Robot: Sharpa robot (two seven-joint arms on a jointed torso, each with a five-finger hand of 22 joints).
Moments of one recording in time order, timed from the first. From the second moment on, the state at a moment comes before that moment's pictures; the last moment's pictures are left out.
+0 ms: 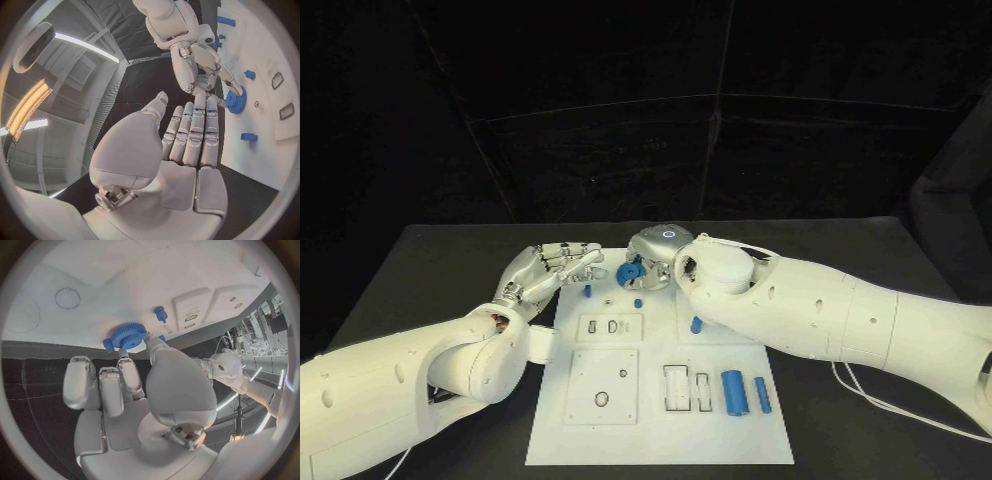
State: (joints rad) left arm 1.15 -0.91 -0.10 1.62 0.00 -0.38 0.61; left_hand 1.37 -0.01 0.12 0.06 0.05 0.92 0.23 0.16 0.07 1.01 0.17 0.17 0.07 1.09 0.12 0.24 0.15 0.18 0.88 0.23 0.30 0.12; right arm 1.22 -0.41 0.01 1.26 -1.80 -0.20 -0.27; right_hand 1.22 -0.11 0.15 0.21 0.17 0.91 0.17 0.07 0.07 1.40 0.08 1.30 1.30 1.47 -0.01 1.54 1.31 0.08 1.38 0.10 1.43 1.21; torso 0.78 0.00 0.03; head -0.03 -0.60
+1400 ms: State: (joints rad) left arm 1.15 -0.93 -0.10 1.62 0.00 -0.38 0.60; left_hand 1.36 -0.01 0.12 0.06 0.05 0.92 0.23 0.15 0.07 1.01 0.17 0.17 0.07 1.09 0.12 0.23 0.15 0.18 0.88 0.23 0.30 0.12; right arm 1.22 -0.81 0.01 1.45 -1.42 -0.39 -0.01; right_hand 1.37 -0.04 -0.06 0.15 0.26 0.94 0.16 0.07 0.07 1.40 0.07 1.30 1.31 1.47 0.00 1.53 1.31 0.08 1.37 0.11 1.41 1.17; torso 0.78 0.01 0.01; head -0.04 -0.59
